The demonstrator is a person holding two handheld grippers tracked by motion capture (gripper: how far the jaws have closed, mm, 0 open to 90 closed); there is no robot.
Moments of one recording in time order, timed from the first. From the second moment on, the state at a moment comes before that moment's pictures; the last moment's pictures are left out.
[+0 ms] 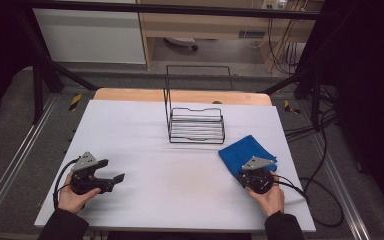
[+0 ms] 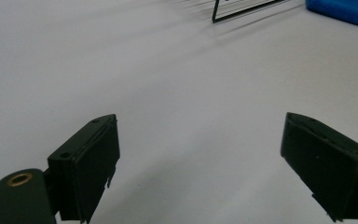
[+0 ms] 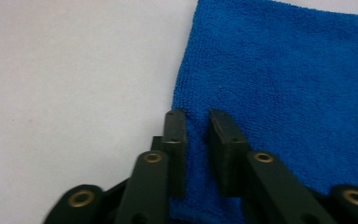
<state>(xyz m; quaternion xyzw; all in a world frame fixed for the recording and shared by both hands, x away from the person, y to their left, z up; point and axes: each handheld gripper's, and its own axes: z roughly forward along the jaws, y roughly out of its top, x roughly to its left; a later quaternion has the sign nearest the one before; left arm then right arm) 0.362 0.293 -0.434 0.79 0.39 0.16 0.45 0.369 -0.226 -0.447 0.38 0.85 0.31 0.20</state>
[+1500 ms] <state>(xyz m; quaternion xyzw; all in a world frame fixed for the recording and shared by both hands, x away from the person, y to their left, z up) 0.362 0.294 -0.433 0.78 0.40 0.16 0.45 0.338 -0.132 -0.420 0.35 0.83 0.43 0.07</state>
